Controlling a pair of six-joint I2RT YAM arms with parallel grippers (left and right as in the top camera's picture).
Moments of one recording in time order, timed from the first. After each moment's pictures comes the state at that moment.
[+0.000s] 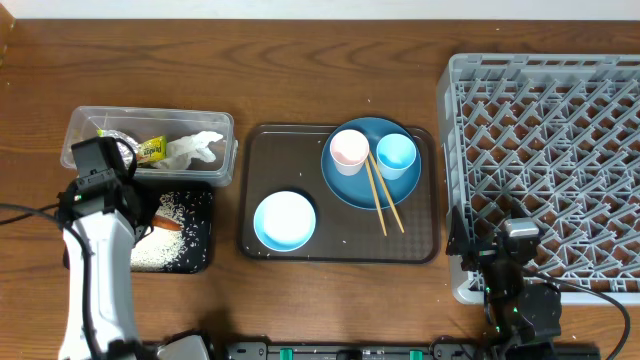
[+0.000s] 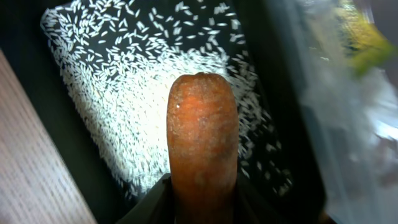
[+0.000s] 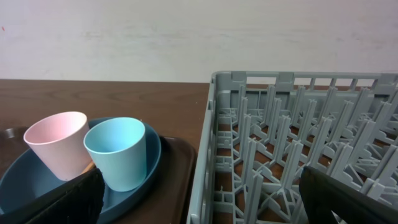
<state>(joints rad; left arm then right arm) 0.37 1.32 0.93 -0.85 -0.14 -0.79 0.18 0.01 0.01 -0.07 0.05 0.06</state>
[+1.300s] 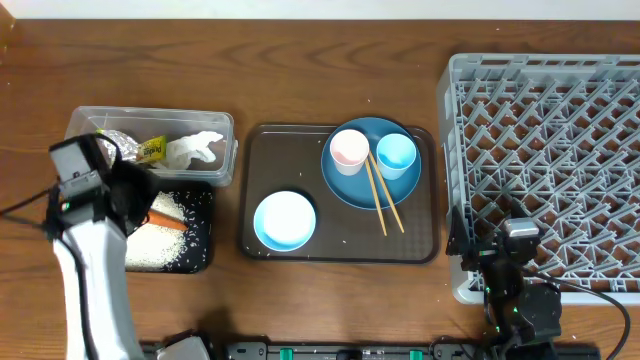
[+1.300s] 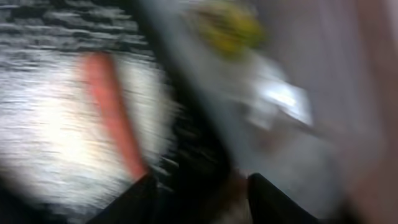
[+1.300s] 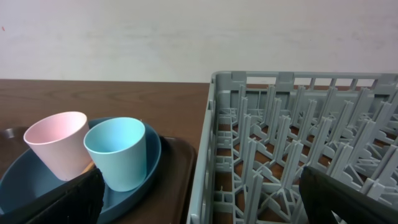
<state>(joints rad) 0.41 1.24 0.95 -0.75 0.21 -0.65 0.18 0.01 0.01 -0.07 0.05 0.06</state>
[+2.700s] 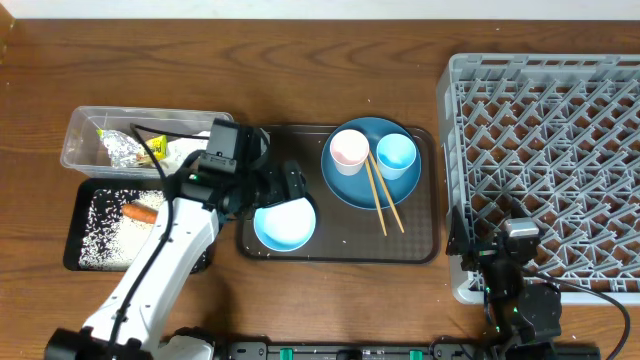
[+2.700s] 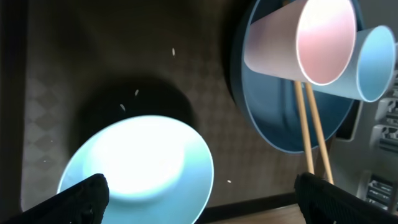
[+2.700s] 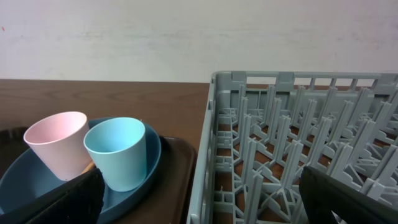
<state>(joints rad) -0.26 1.37 0.95 -0.71 0.34 -0.53 0.18 0.01 0.01 -0.07 0.05 0.06</state>
